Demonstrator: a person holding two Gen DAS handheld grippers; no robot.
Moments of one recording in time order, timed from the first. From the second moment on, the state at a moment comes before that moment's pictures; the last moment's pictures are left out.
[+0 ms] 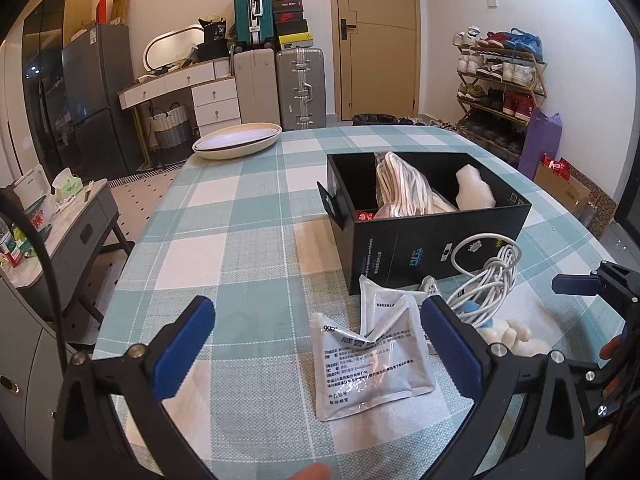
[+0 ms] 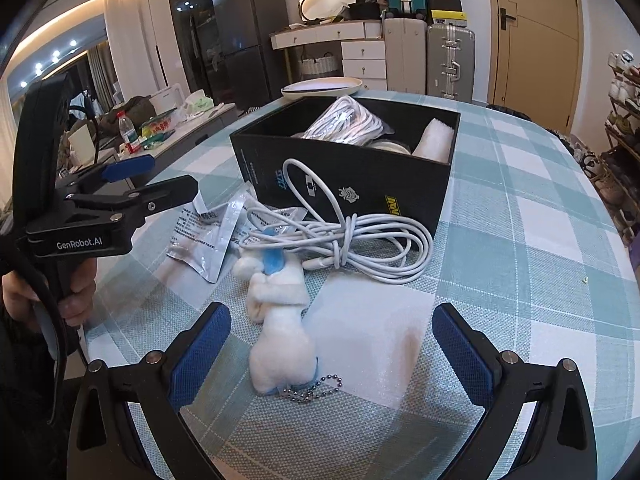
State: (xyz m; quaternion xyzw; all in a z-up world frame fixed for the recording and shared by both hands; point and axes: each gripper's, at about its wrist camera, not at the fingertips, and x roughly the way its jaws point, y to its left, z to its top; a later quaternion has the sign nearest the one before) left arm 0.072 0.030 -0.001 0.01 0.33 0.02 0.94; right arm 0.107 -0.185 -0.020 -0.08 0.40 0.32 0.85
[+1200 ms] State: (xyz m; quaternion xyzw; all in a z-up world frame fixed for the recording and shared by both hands) left arm 0.074 0.019 -0.015 0.03 0.39 -0.03 0.92; right arm 0.122 -0.195 -0.032 -0.07 0.44 0.31 0.84
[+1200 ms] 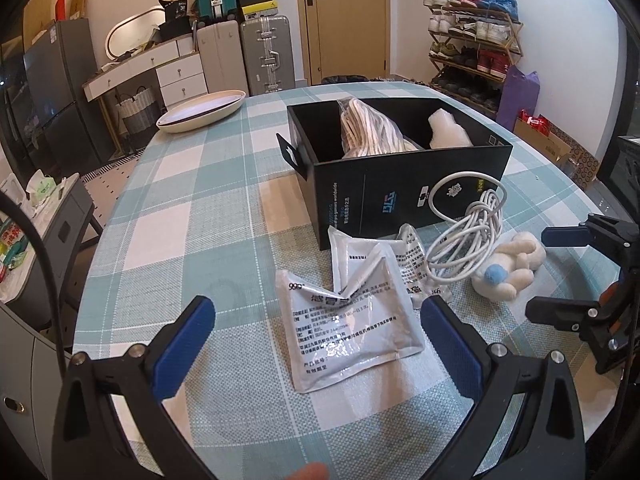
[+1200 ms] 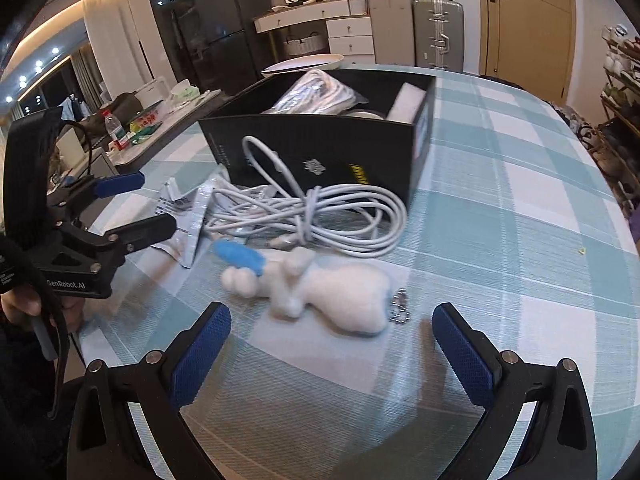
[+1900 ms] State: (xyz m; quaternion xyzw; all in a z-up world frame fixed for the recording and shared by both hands) left arm 0.077 0.019 -0.021 0.03 0.41 -0.02 0.91; right arm 0.129 -0.163 -0.034 -0.08 0.46 0.25 0.85
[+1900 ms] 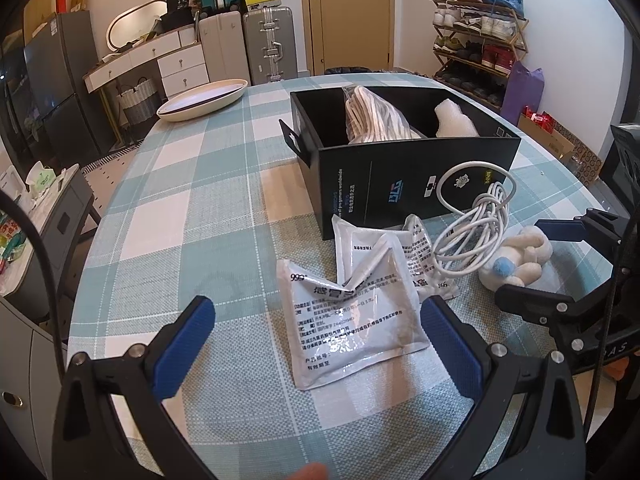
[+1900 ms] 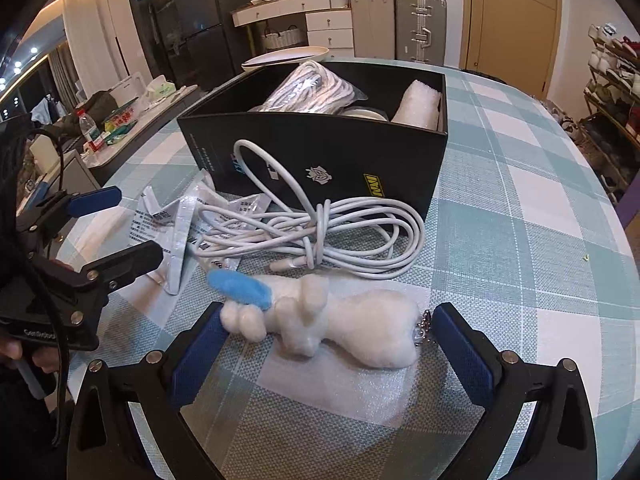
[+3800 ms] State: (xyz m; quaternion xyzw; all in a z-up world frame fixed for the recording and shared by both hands) left arm 0.077 0.006 -0.030 0.02 0.48 -0.04 0.88; right arm 0.117 -0.193 -0.013 -0.08 0.41 0.28 0.87
